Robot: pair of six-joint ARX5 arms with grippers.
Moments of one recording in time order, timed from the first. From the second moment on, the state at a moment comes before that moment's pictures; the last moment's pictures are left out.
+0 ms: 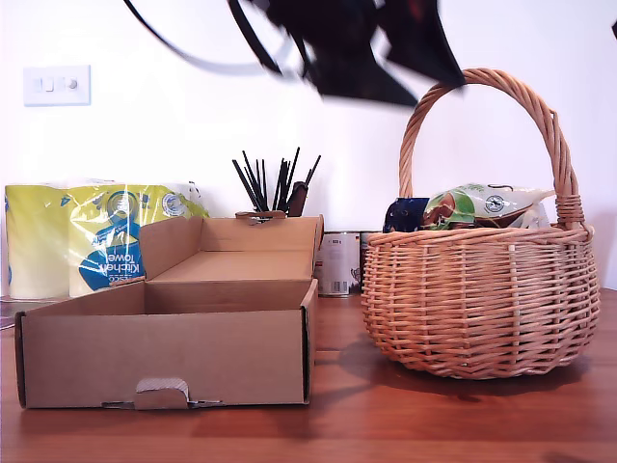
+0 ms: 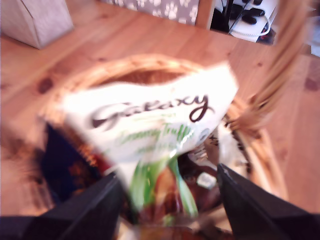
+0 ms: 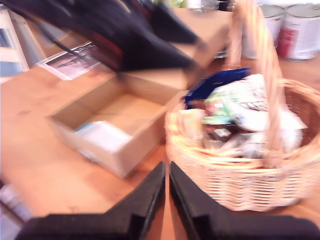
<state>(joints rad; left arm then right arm) -0.84 1.63 1.33 -0.14 0.27 0.10 0.53 0.32 0.52 -0.55 -0.05 0.05</state>
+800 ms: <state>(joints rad) -0.41 1.15 0.74 -0.05 0.23 0.08 0.29 0.32 0.52 -0.42 0.22 -0.05</state>
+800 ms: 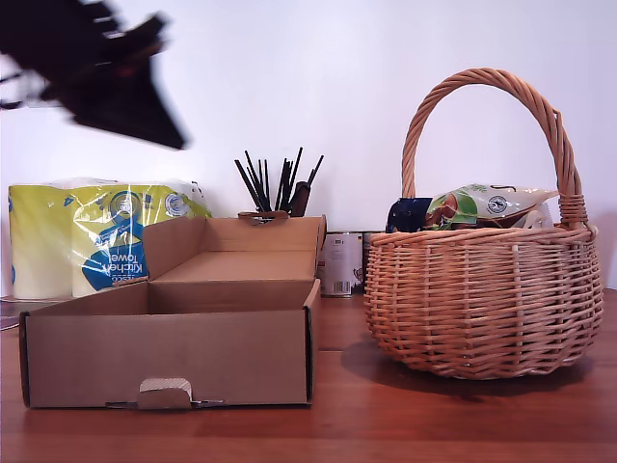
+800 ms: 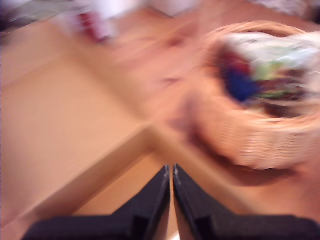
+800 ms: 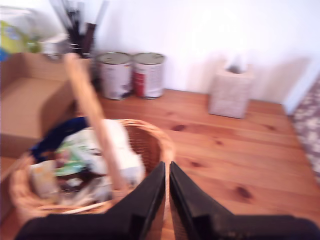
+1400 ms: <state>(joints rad) -0.09 0.60 0.40 0.07 0.18 -0.03 0.01 0.32 0.52 -0.31 -0.08 0.05</state>
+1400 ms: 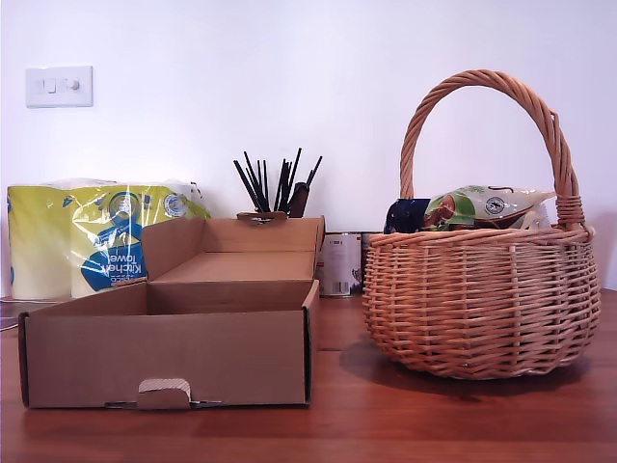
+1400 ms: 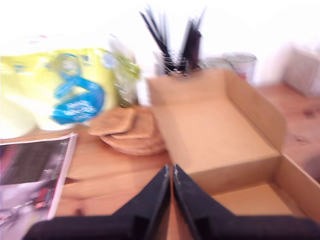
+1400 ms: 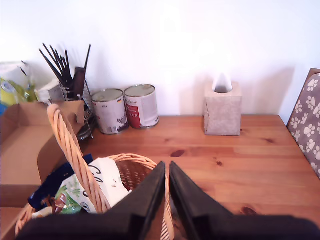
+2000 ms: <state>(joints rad) -0.09 0.33 0.31 -0.01 0.16 -0.12 0.01 0.23 0.52 -0.40 -0.12 0.03</state>
